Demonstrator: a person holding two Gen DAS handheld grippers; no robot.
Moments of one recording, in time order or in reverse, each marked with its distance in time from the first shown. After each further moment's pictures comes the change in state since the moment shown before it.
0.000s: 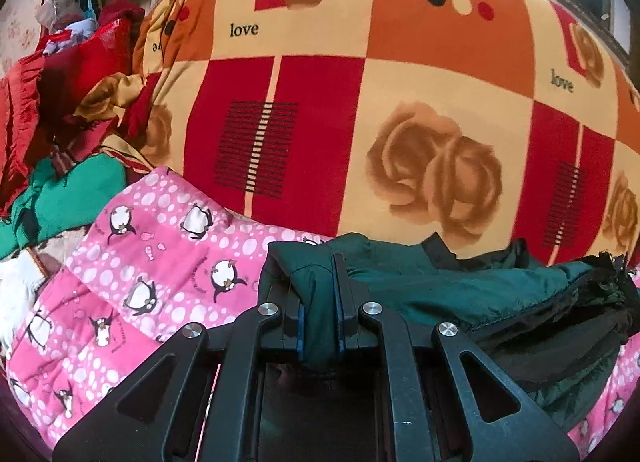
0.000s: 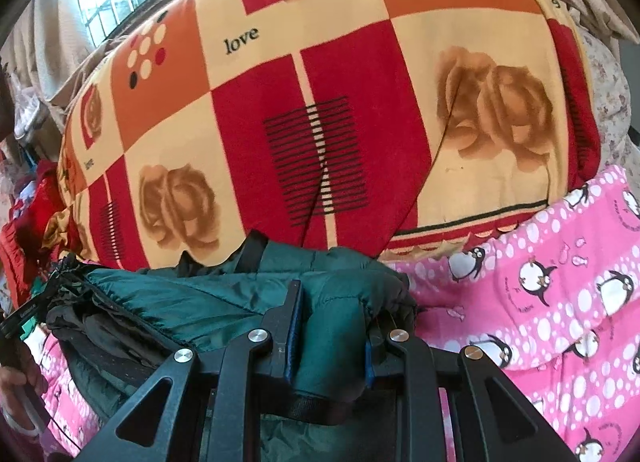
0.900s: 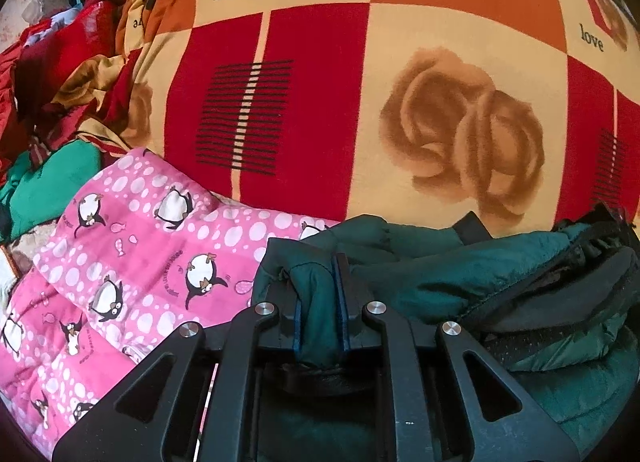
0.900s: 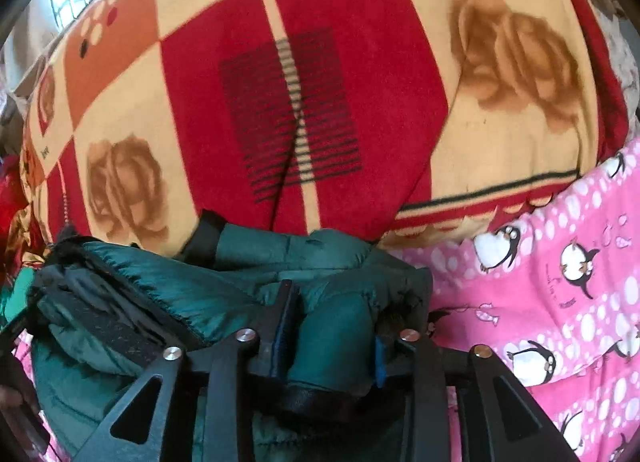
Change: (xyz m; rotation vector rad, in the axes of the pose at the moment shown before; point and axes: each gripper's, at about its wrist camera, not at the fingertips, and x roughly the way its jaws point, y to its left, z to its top) left arm 0.068 -0.008 -0.018 0.033 0.037 0.031; right arm 0.079 -0.003 -0.011 0.029 0.045 -0.062
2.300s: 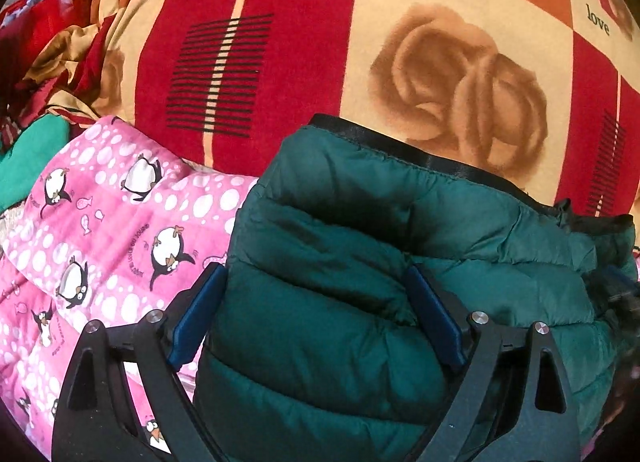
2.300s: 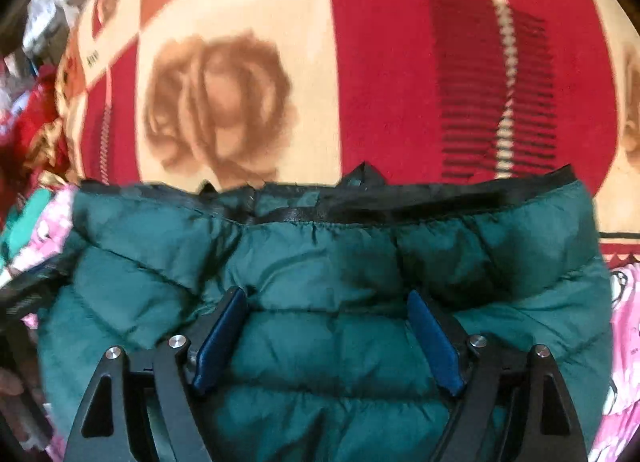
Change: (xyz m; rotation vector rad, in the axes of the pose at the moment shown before) left arm 0.030 -0.006 -0.009 -0.005 0.109 -0.051; right arm 0.057 0.117 -0.006 -0.229 0.115 0.114
